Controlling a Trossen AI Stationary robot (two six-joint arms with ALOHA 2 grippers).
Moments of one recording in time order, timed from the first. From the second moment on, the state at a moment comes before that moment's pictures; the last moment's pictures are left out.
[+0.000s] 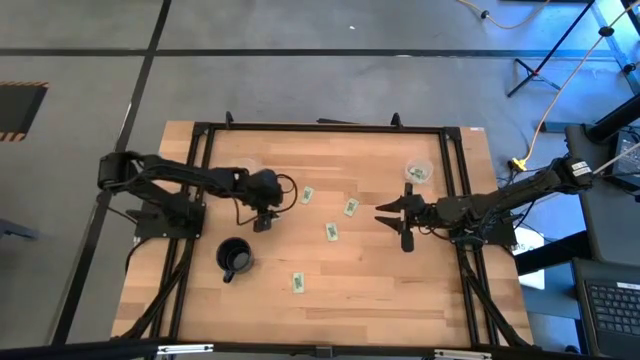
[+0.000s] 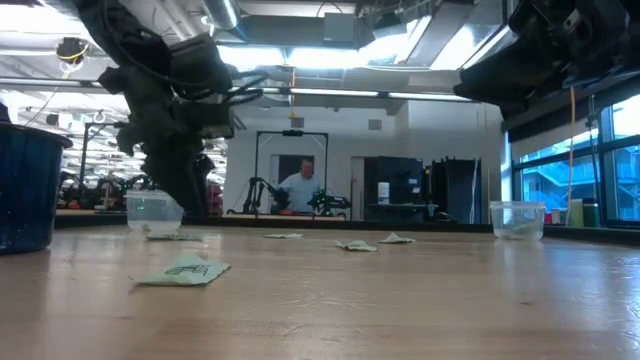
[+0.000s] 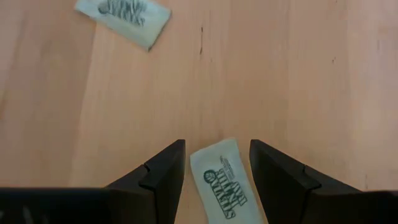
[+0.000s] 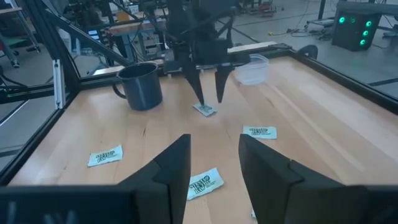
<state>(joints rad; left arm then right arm) 0.21 1.38 0.59 -0.25 0.12 0.04 0.28 0.87 0.24 0.45 0.39 0.20</state>
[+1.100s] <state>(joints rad) 0.21 1.50 0.59 -0.25 0.05 0.01 0.28 0.87 0.24 0.43 0.39 0.17</state>
